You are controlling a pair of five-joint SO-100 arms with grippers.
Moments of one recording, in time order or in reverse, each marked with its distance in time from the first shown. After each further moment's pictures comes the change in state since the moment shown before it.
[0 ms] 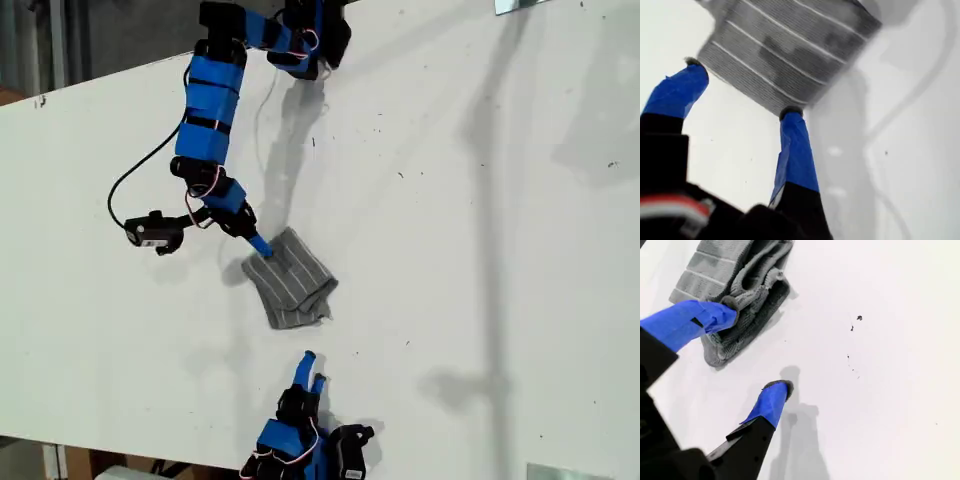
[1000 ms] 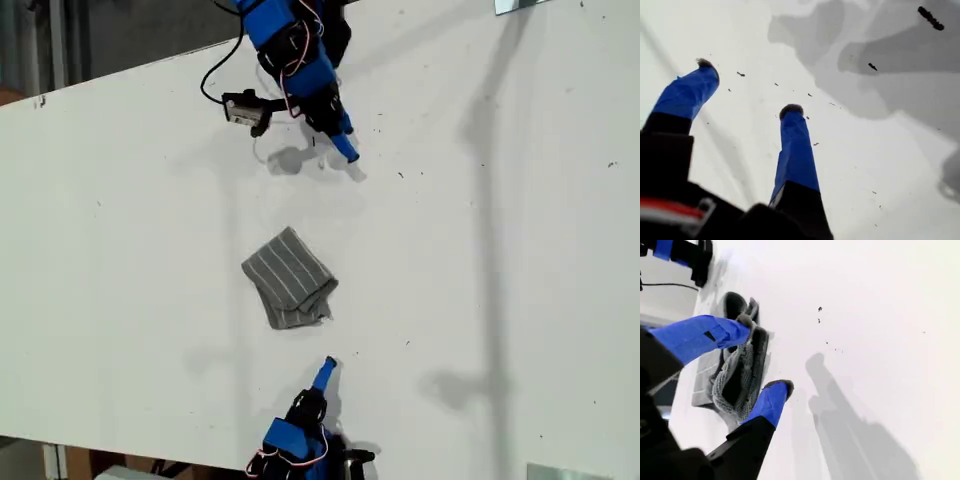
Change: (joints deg) arm 0 3.8 13.4 7.1 -1.8 32.8; arm 1 -39.2 71.6 80.4 -9.8 61.3
